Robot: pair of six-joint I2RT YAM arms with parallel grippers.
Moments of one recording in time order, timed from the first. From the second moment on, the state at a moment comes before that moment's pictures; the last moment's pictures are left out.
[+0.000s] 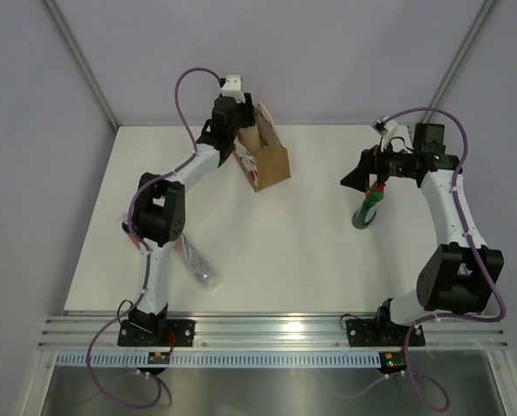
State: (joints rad) left arm -0.39 2.21 1.86 0.25 -0.14 -0.20; right arm -0.13 1.49 1.34 -0.70 -0.97 -0.39
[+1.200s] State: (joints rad) left arm -0.36 2.36 2.03 0.40 -0.20 -0.17; right arm -0.13 1.49 1.32 -0.76 -1.02 -0.44
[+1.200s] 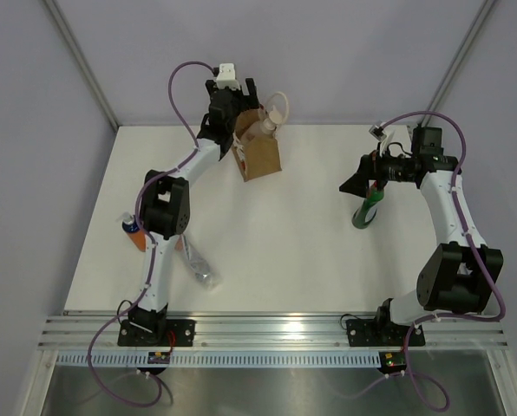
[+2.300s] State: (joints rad) left arm -0.34 1.42 1.24 0.30 -0.09 -0.05; right arm -0.13 1.31 1.29 -0.70 -0.49 -0.15
